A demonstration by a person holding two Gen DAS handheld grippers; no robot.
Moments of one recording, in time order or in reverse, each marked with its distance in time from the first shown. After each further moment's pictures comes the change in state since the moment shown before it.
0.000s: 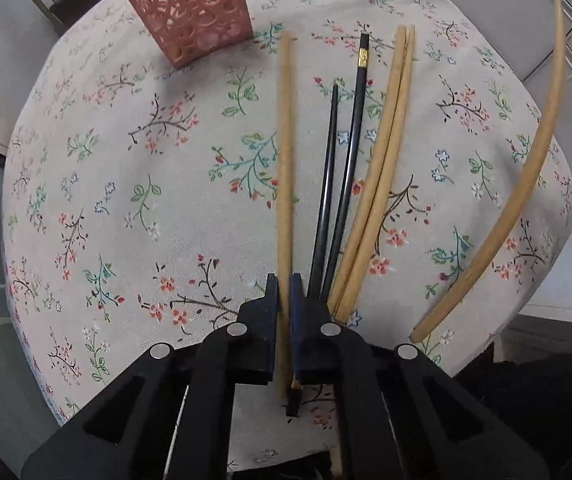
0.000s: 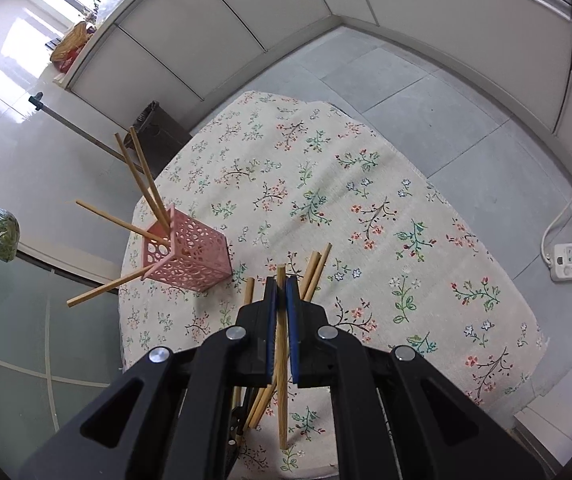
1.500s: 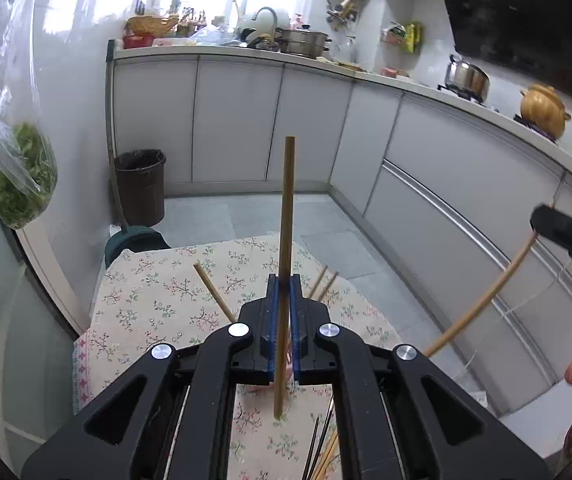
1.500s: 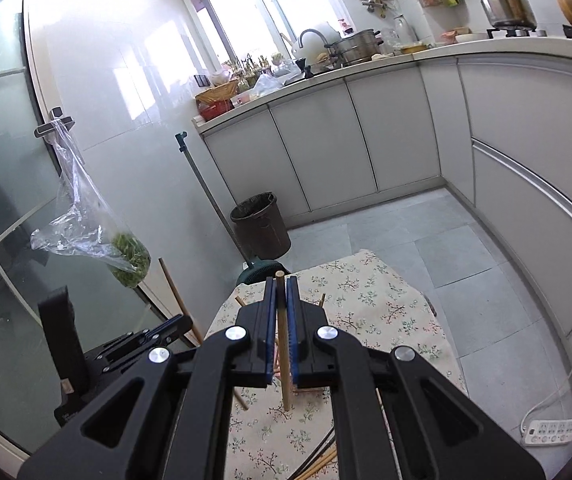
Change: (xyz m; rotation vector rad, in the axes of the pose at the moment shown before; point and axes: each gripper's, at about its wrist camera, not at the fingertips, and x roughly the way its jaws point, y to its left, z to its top) left arm -0.264 0.097 0.084 -0.215 -0.803 -0.137; right arm -0.180 0.151 0.044 -0.419 -0.377 0.191
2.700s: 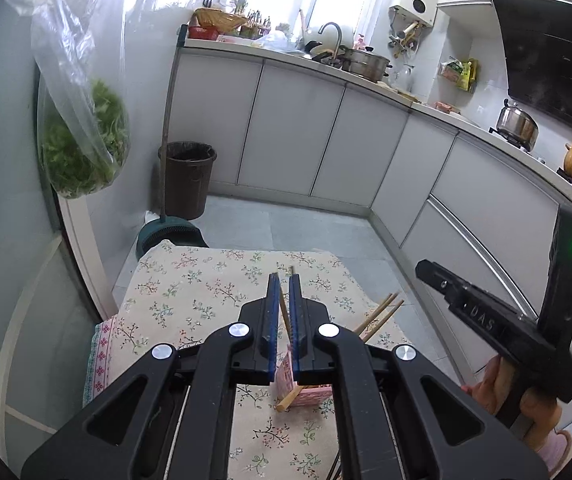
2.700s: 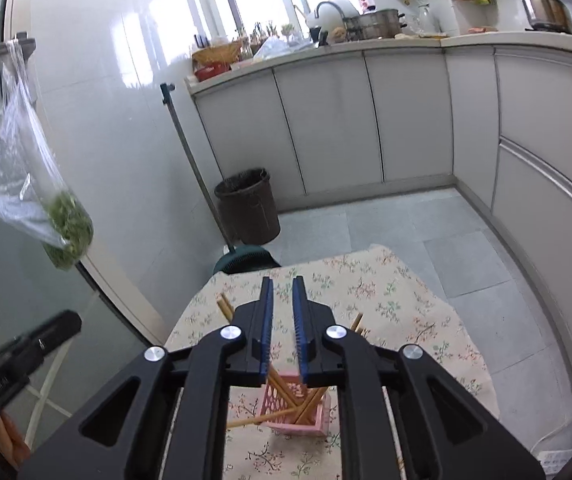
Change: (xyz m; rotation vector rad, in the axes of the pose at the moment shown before) left arm -0.011 0.064 0.001 -0.155 -0.048 0.102; right arm 0.174 0.032 -0.030 -0.098 0.055 -0.069
